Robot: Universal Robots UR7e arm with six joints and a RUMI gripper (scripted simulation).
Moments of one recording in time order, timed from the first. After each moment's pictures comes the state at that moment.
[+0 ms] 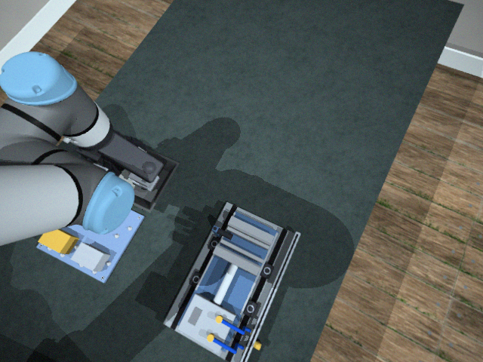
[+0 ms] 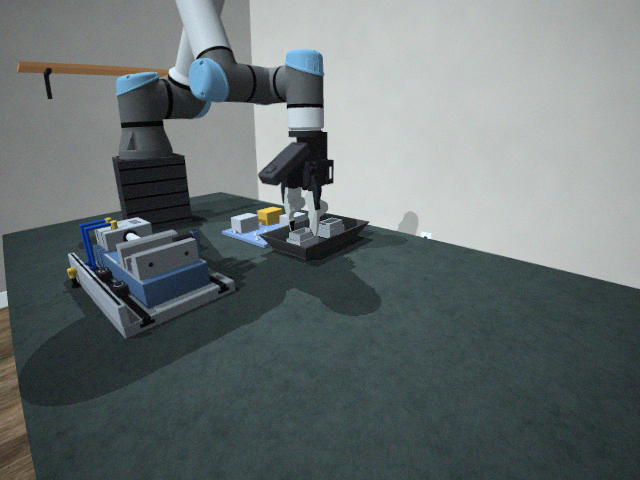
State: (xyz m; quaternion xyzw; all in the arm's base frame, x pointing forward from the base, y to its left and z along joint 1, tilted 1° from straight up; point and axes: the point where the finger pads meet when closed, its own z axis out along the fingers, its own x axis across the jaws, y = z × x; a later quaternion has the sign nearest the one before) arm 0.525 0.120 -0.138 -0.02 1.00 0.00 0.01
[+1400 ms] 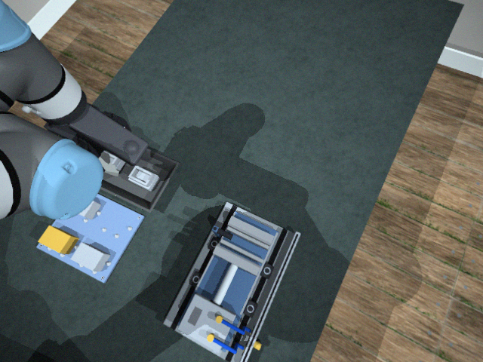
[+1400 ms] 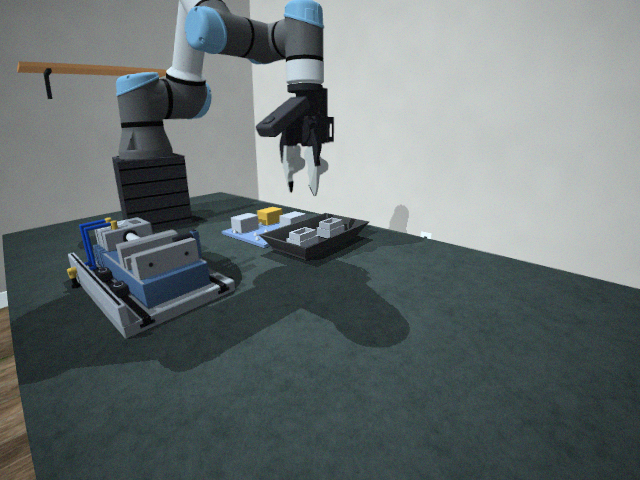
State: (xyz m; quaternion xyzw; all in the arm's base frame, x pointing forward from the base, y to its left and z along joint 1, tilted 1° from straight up) arm 0.524 0.120 -0.049 -0.02 1.00 0.00 0.01
